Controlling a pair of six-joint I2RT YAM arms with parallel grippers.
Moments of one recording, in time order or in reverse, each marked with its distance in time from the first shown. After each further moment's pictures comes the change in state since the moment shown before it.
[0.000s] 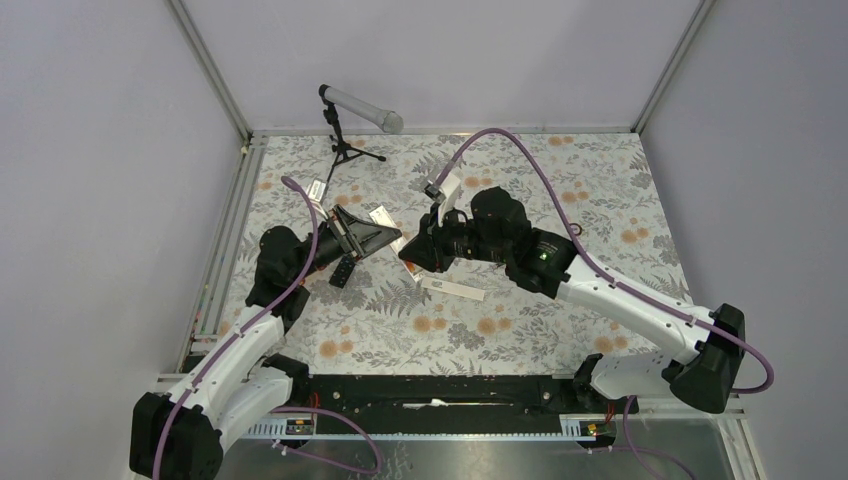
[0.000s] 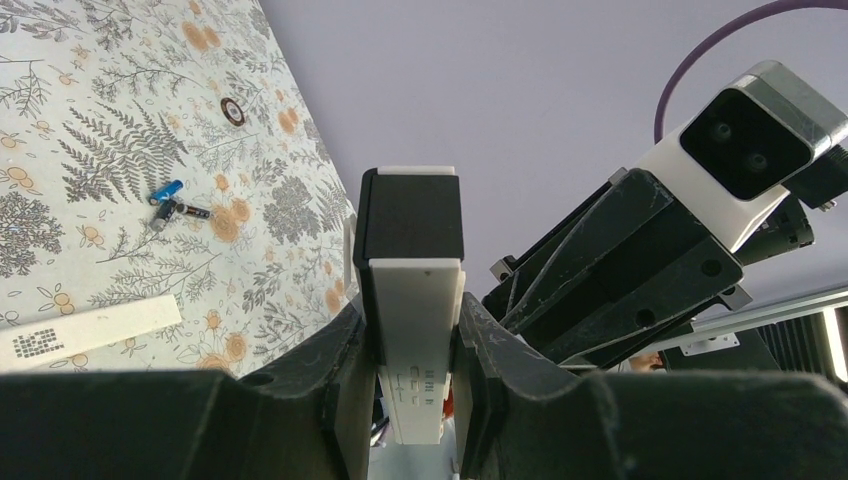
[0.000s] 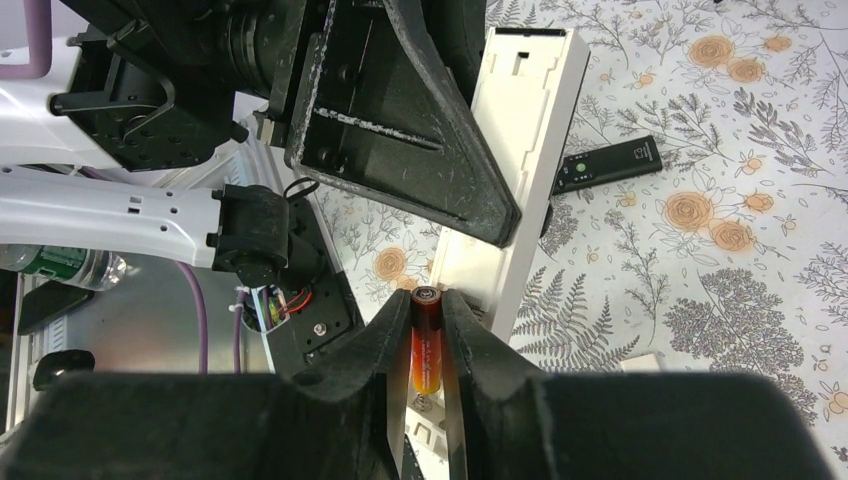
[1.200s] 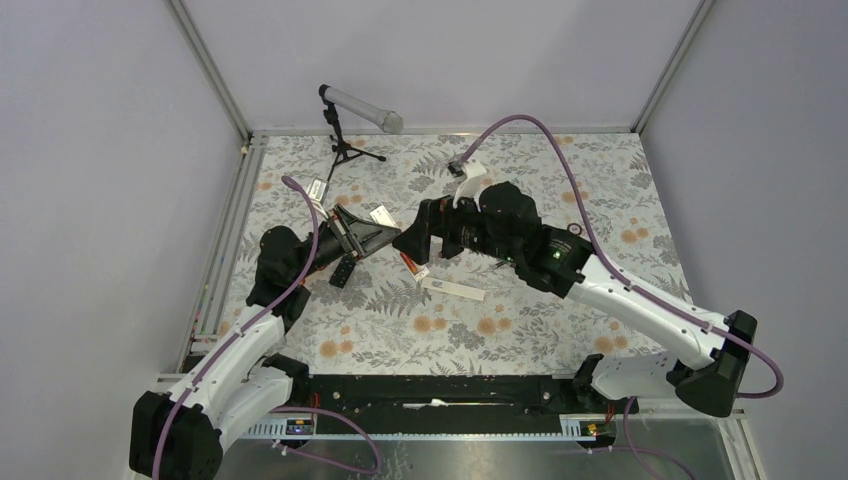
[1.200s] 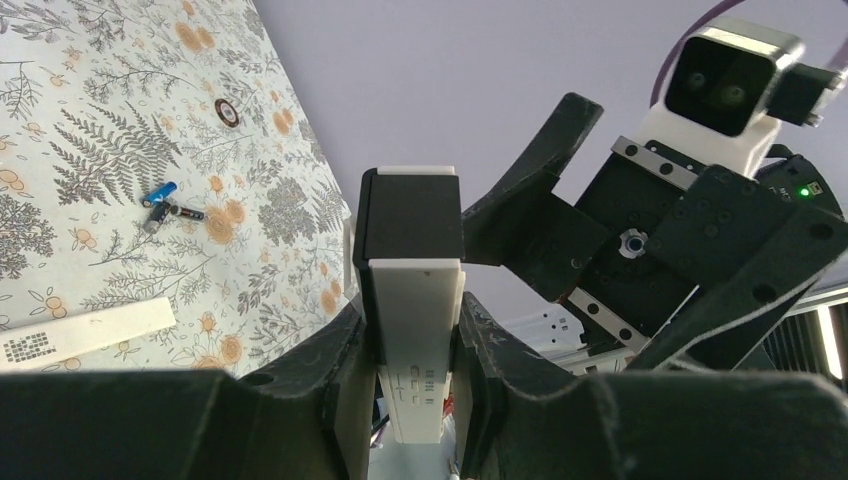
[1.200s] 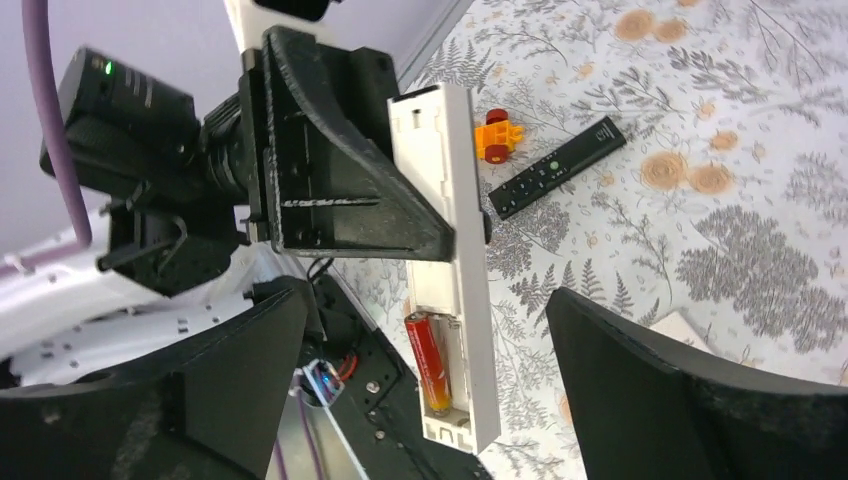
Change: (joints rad) left arm -0.002 0.004 0.000 0.010 -0.005 -0.010; right arm 0.011 -0.019 0.071 -0.077 0.190 0.227
